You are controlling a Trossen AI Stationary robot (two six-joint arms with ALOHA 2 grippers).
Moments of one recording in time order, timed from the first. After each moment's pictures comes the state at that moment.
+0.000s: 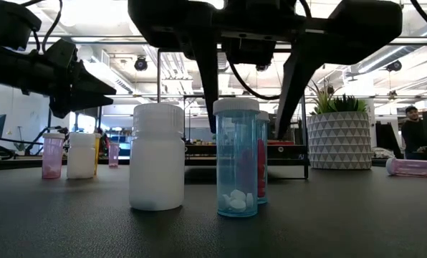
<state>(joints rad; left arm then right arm) 0.10 0.33 0.02 0.12 -0.40 -0.36 0.41 2.34 2.09 -1.19 0.02 2.00</state>
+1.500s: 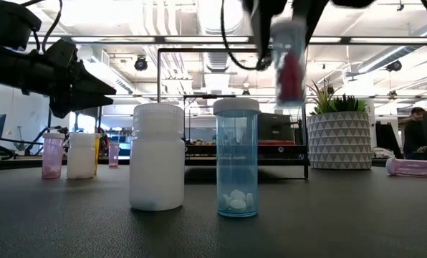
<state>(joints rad) 0.10 0.33 0.02 0.12 -0.40 -0.36 0.42 2.21 2.14 -1.37 0.00 1.88</state>
